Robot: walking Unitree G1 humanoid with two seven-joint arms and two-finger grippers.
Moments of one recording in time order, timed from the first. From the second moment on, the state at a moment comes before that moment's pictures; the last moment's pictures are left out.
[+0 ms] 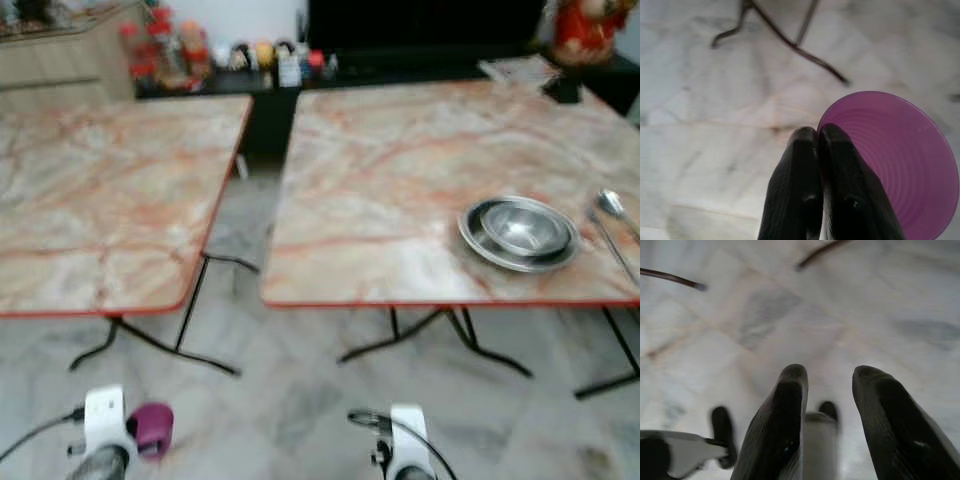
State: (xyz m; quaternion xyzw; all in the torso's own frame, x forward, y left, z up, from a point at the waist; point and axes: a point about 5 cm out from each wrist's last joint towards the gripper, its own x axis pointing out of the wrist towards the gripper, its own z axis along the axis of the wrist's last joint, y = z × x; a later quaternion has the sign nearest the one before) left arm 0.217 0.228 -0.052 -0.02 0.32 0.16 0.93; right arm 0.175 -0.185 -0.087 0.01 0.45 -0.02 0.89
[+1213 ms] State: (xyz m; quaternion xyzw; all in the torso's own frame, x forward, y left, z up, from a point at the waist) left arm 0.218 0.217 -0.055 -0.03 0.33 0.14 0.93; right arm 0.178 -0.190 -0.084 0.01 0.44 -0.03 0.90
